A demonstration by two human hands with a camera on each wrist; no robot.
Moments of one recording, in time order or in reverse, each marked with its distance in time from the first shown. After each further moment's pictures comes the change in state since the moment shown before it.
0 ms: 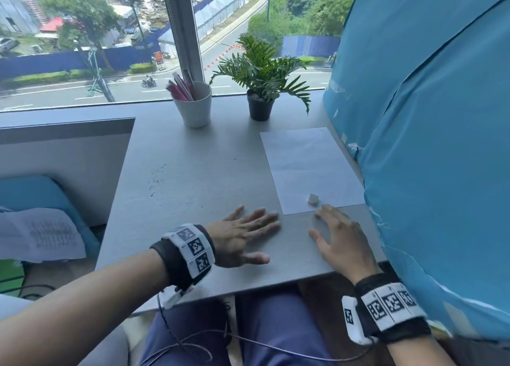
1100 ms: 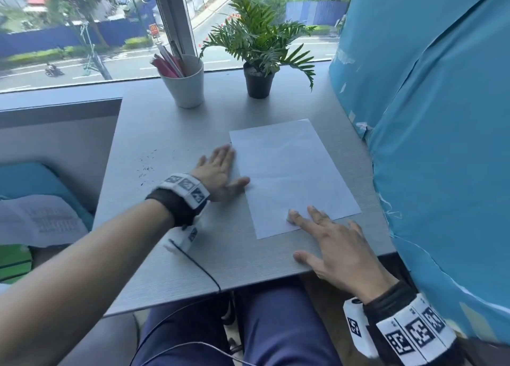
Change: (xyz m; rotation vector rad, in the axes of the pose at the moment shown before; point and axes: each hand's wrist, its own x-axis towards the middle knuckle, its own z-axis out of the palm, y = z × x) left_hand 0.037 -0.081 -0.032 -0.201 0.094 -0.535; right_hand -0.017 -0.026 -0.016 -0.127 -0.376 -0.076
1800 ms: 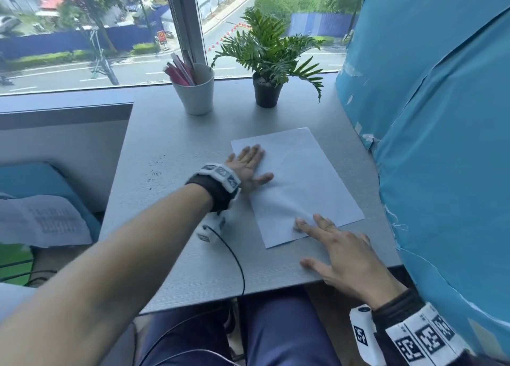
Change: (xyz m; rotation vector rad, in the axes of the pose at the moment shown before) left_hand 0.041 0.025 -0.012 -0.062 0.005 0.084; right_hand 0.002 -0.002 -0.011 0.052 -0.039 0.033
